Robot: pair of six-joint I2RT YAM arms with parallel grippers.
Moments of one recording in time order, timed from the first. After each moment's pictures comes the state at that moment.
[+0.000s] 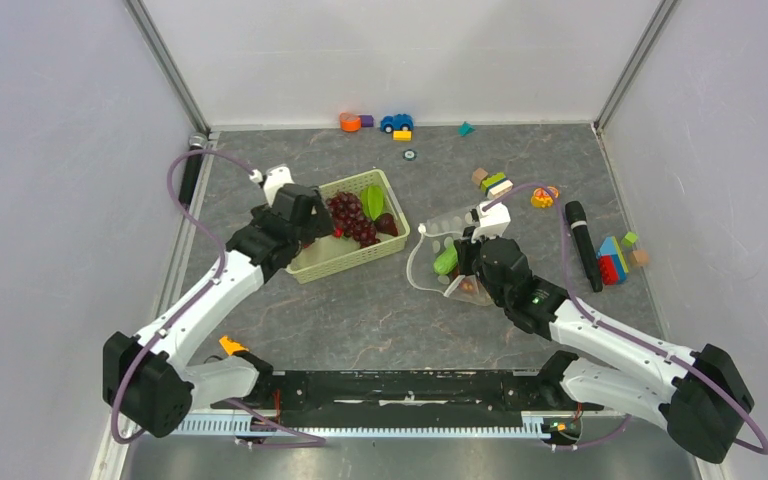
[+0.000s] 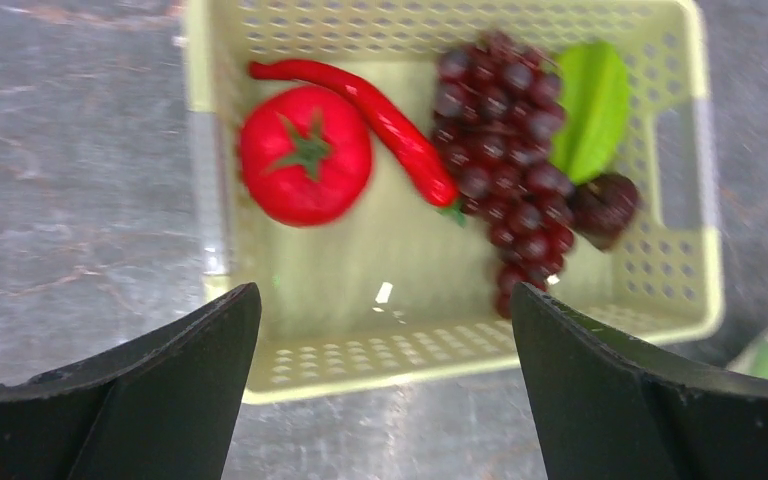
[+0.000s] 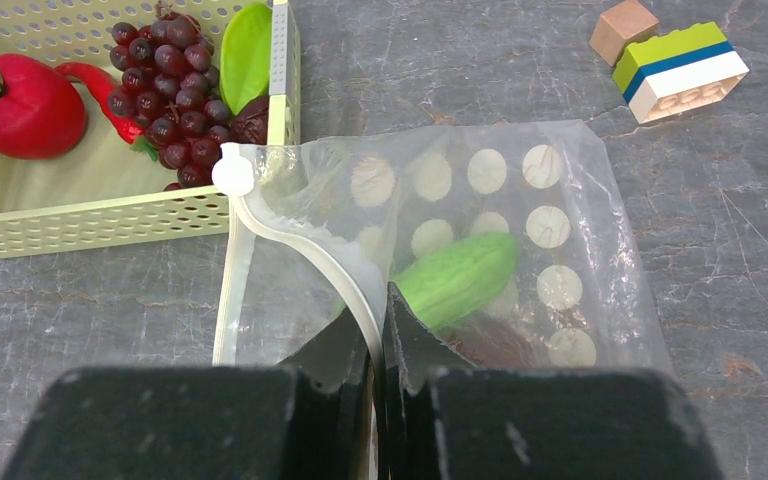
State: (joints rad) left arm -0.52 1.17 0.96 -0.54 -0.48 -0.66; right arm 0.79 0.98 0.55 0.10 0.44 0.29
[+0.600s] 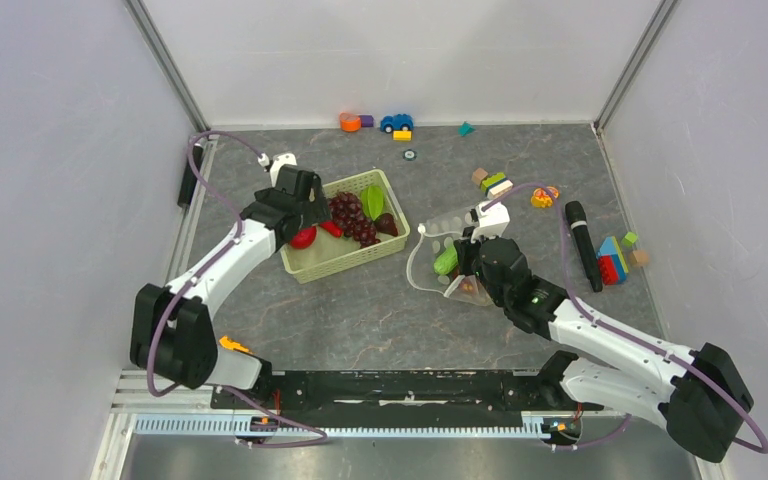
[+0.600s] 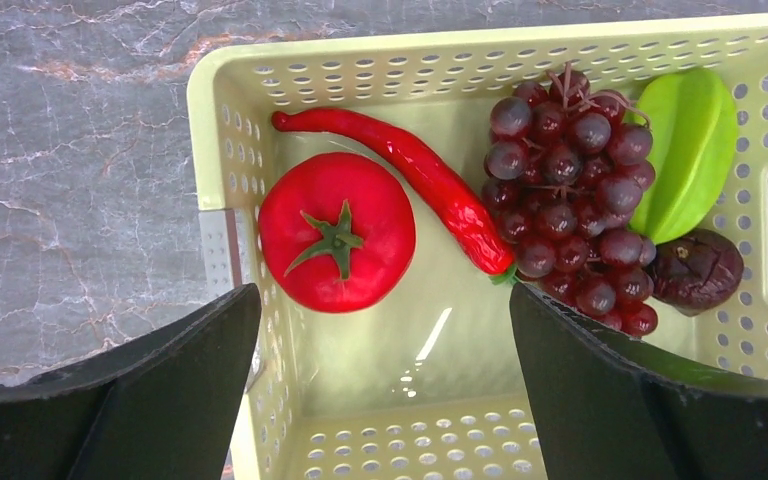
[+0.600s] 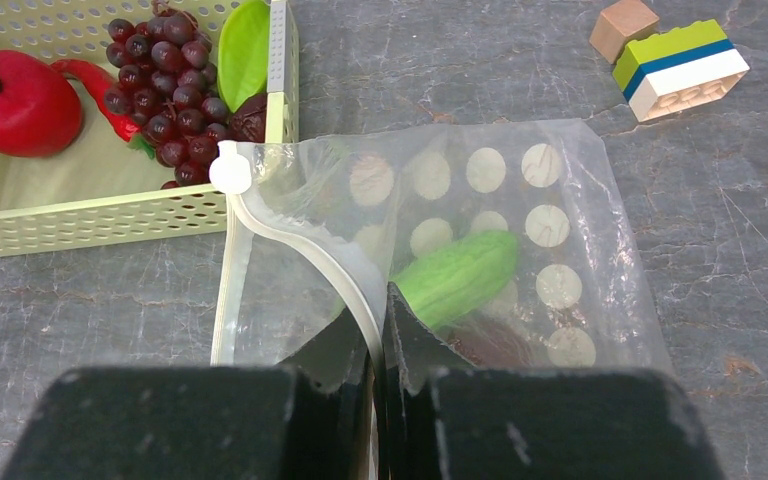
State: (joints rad) left arm -0.35 1.39 1.02 -0.45 -0.40 -0.50; right arm 0.79 0.99 0.55 0.10 0.44 0.29
